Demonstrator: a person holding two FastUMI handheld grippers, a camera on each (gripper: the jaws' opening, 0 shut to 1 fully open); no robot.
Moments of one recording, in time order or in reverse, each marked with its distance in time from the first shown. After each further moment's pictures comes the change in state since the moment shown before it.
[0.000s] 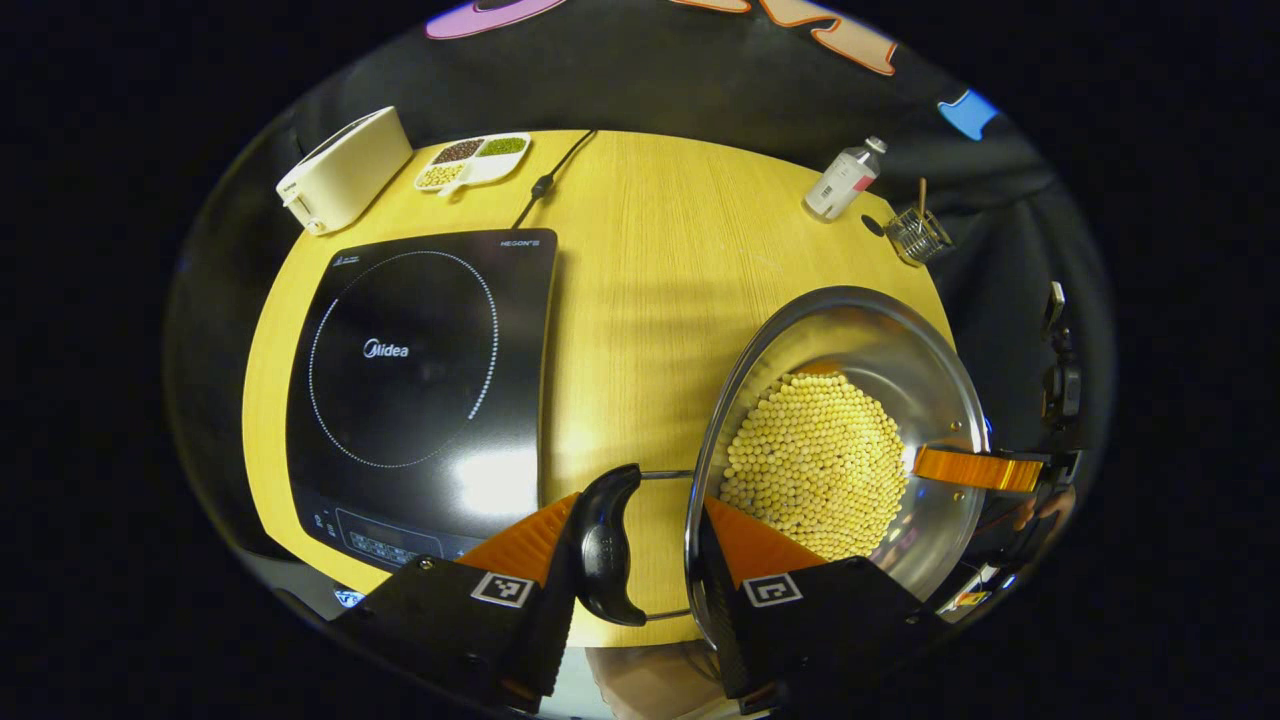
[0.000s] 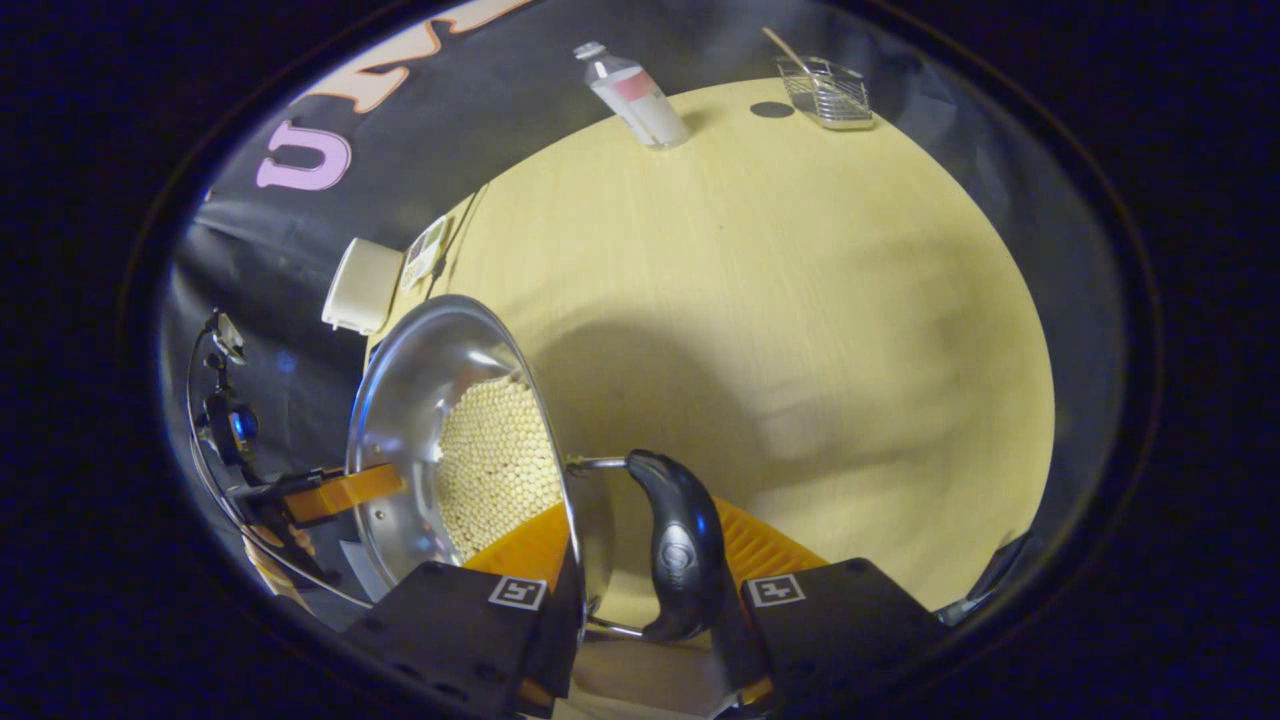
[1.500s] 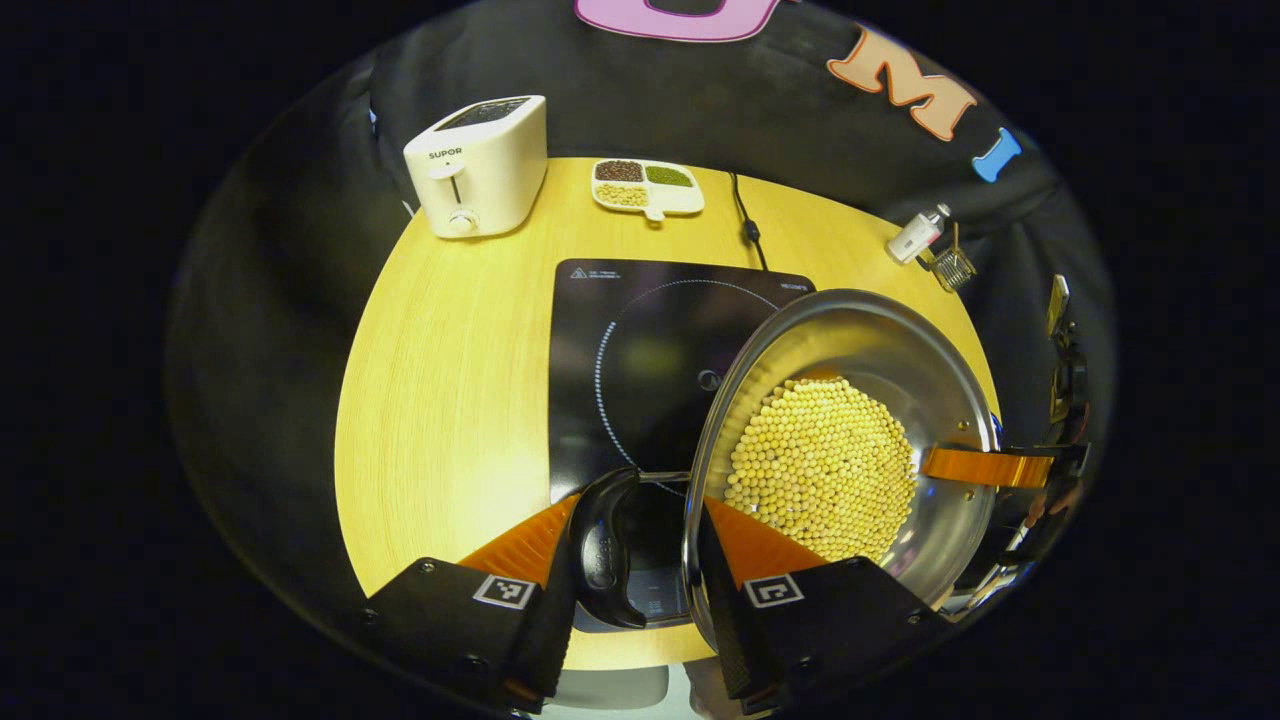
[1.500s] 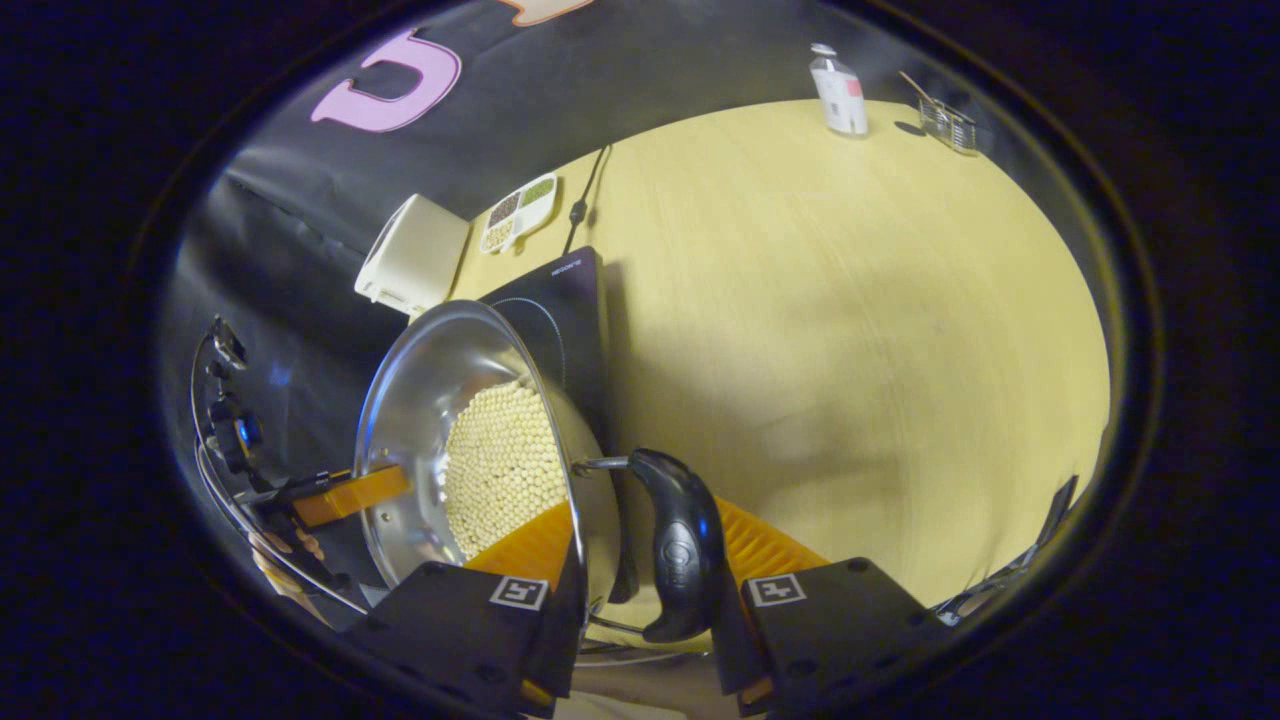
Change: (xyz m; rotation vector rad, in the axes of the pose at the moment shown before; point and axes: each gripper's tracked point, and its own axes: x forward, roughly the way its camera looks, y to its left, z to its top) left arm -0.033 0.283 0.035 0.059 -0.101 -0.035; right arm 0.092 0.274 -0.051 0.022 -0.106 -0.026
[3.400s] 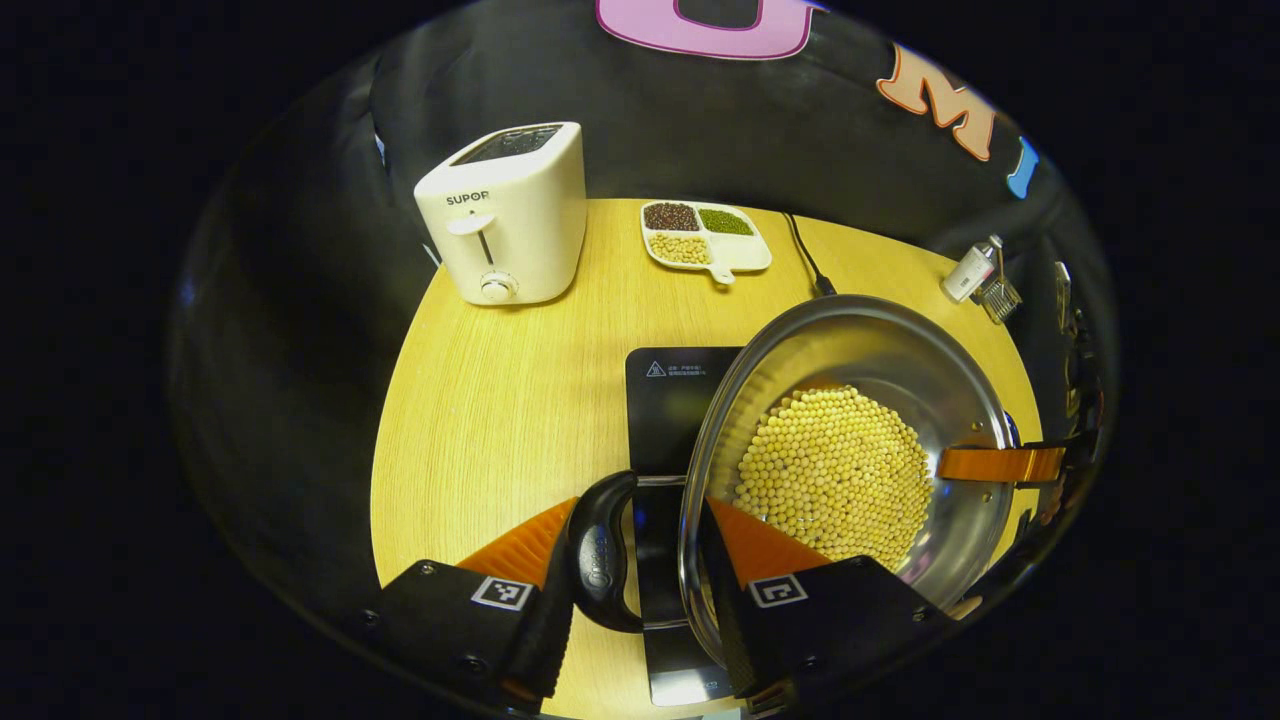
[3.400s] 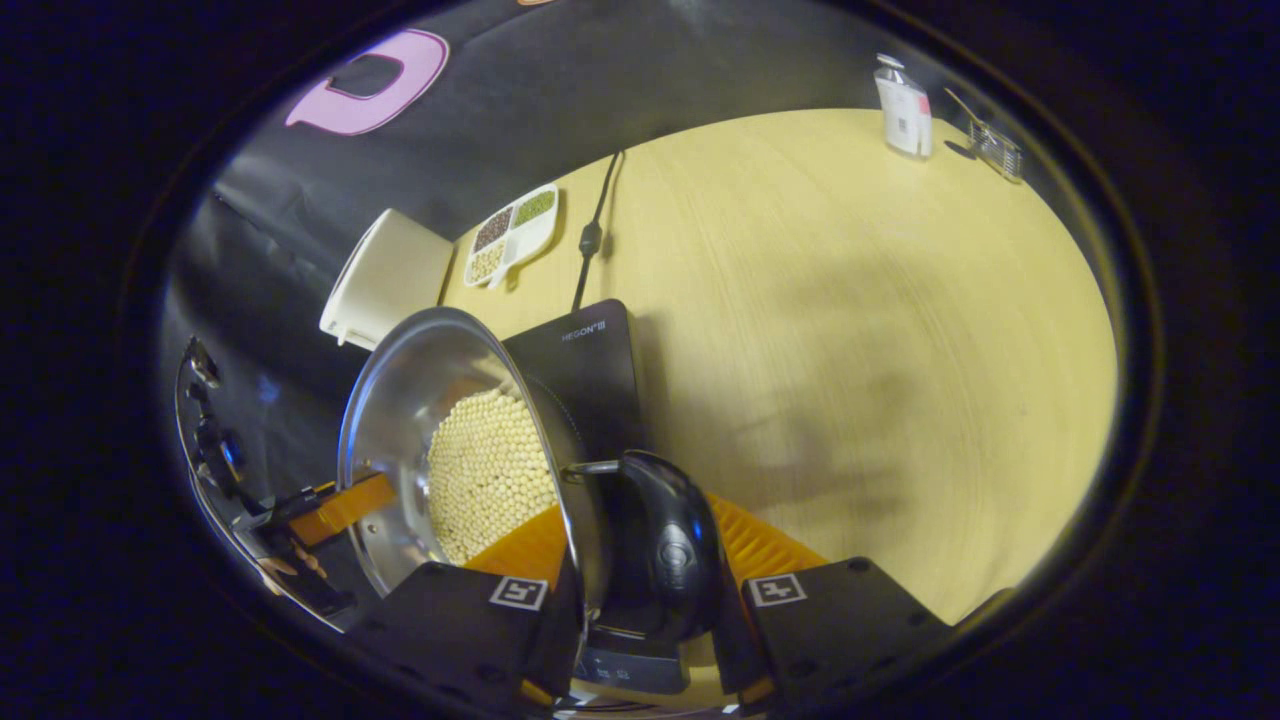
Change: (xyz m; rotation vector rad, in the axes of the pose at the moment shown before) left arm 0.048 0.057 0.072 0.035 -0.113 0.088; right arm 0.079 0.035 0.064 0.005 -0.040 -0.010
